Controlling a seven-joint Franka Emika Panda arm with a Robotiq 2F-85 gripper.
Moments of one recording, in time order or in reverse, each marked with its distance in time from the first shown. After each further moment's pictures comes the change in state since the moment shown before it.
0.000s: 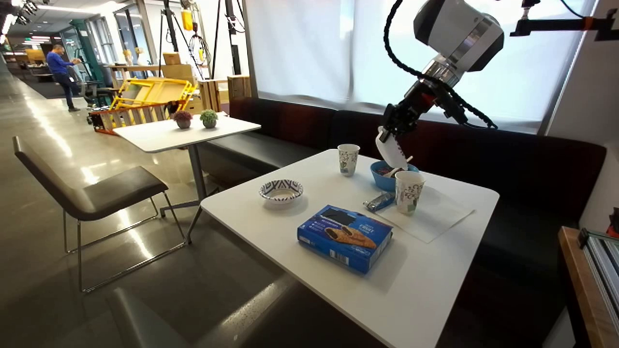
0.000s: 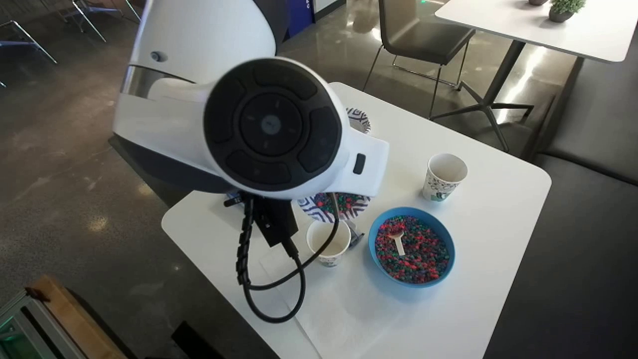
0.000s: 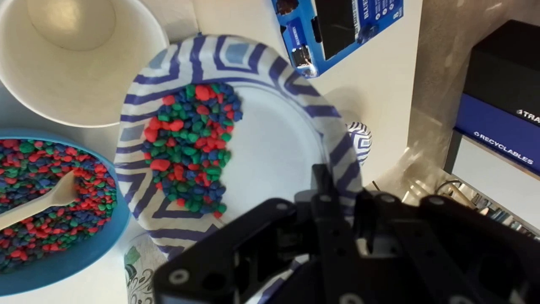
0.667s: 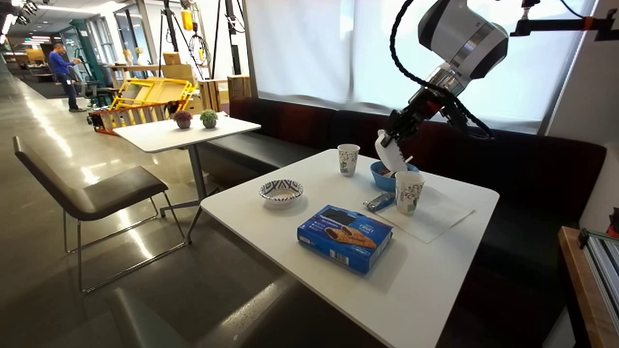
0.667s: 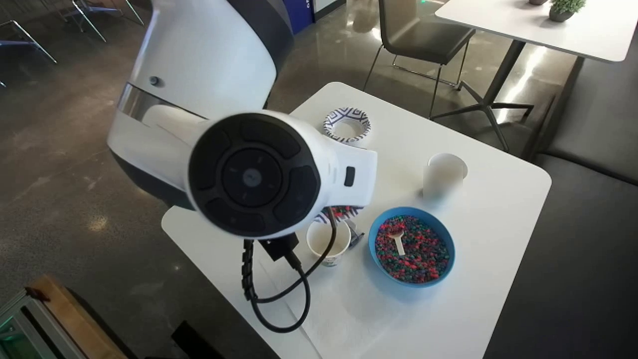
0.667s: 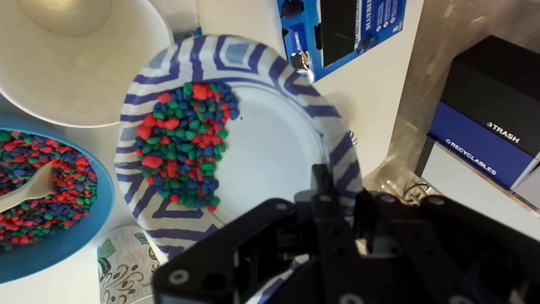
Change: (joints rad) arm -0.001 0.000 0.000 -0.038 0.148 0.000 -0.248
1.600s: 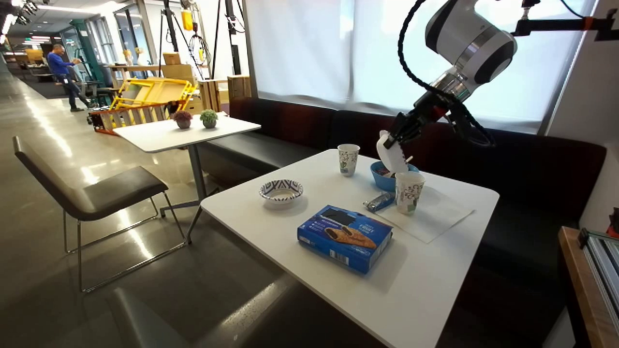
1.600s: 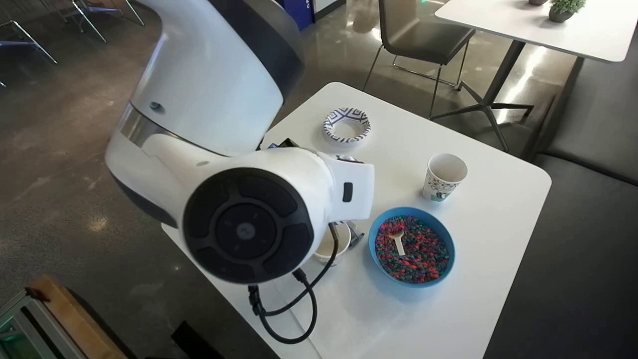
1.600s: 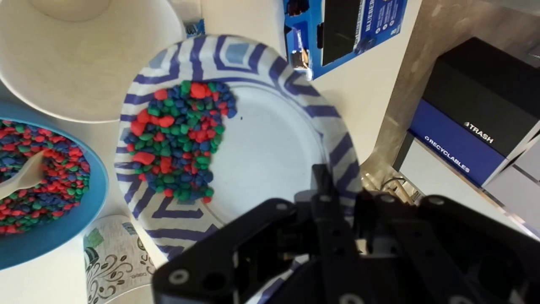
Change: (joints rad) arm 0.001 -0.001 -0.031 -0.023 0.106 -0.038 -0.183
